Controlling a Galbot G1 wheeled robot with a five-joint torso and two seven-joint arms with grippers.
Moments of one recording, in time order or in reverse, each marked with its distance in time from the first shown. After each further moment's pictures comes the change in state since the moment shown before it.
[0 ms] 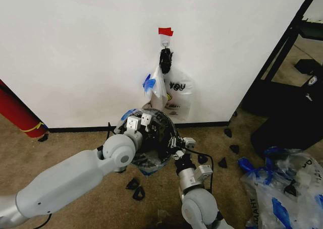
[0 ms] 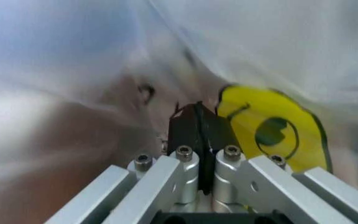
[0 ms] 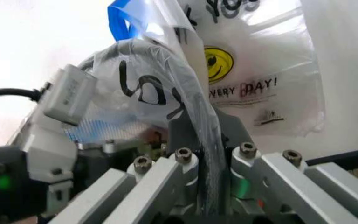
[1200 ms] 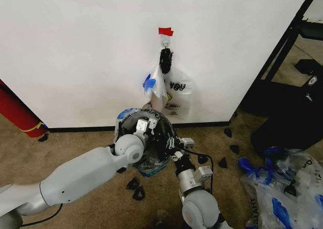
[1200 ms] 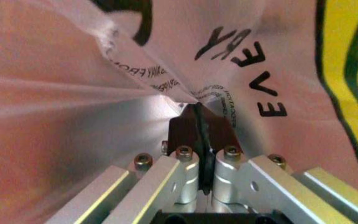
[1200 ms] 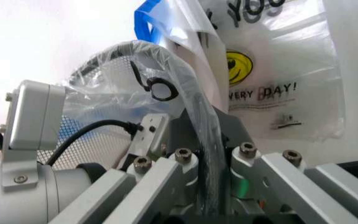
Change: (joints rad) left arm -0.053 -0.078 0.095 0.172 0.060 0.033 0.042; right arm -0.010 -0.008 -0.017 0.029 -0.014 -0.008 -0.028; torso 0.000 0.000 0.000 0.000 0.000
